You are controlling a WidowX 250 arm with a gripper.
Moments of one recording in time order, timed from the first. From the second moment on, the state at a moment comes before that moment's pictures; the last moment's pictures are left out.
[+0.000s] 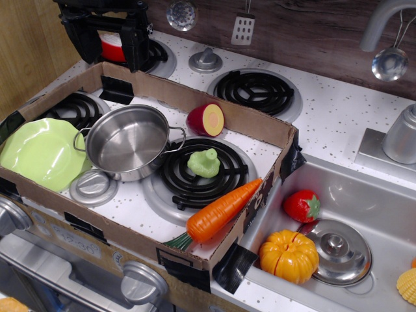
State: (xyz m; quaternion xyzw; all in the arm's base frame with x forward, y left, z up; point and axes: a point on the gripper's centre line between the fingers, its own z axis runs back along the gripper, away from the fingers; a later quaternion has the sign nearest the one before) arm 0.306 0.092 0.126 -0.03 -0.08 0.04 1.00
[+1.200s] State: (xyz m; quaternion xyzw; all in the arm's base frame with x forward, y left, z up) arm 0.285 0.014 0.136 -0.07 -0.12 0.01 0.99
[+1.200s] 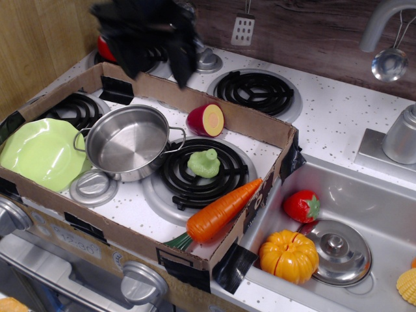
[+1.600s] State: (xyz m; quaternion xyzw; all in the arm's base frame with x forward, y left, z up) arm 0.294 -0.015 0.119 -0.08 -0.11 0.04 0.99
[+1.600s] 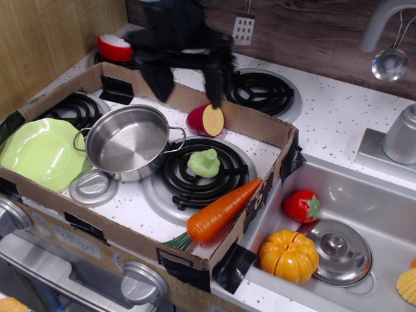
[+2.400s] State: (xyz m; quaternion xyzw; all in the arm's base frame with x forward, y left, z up) arm 0.293 -0.032 0.074 -0.07 -0.11 0.06 0.99
